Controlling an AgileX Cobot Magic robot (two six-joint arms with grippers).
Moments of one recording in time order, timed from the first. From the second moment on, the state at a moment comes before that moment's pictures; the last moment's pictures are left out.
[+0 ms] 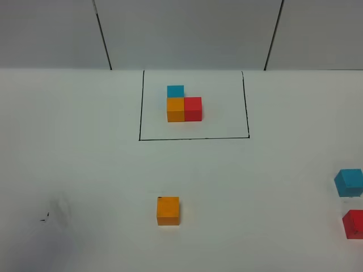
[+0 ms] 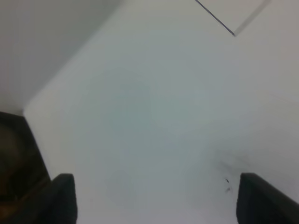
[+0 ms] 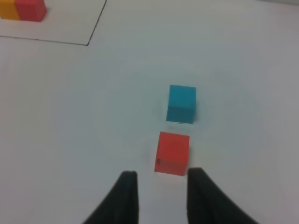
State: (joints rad) left arm -0.73 0.82 -1.22 0.56 1.19 -0.03; right arm 0.07 0.01 -0.50 -0.02 1.07 -0.03
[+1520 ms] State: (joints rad) left arm -0.05 -0.01 -0.68 0.00 1.19 0.00; right arm 0.07 0.01 -0.50 -0.02 1.07 -0.03
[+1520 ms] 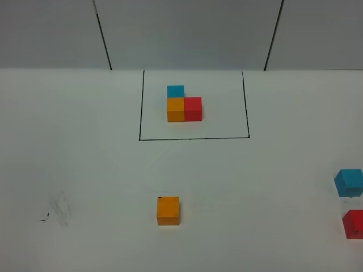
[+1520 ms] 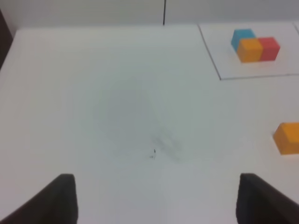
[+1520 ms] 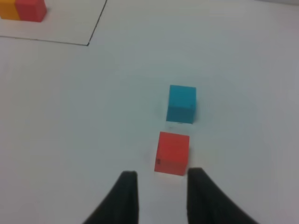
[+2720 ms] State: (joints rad) left arm -0.05 -0.01 -0.51 0.00 1.08 -0.03; right arm 0.07 0.01 -0.50 -0.02 1.07 -0.03
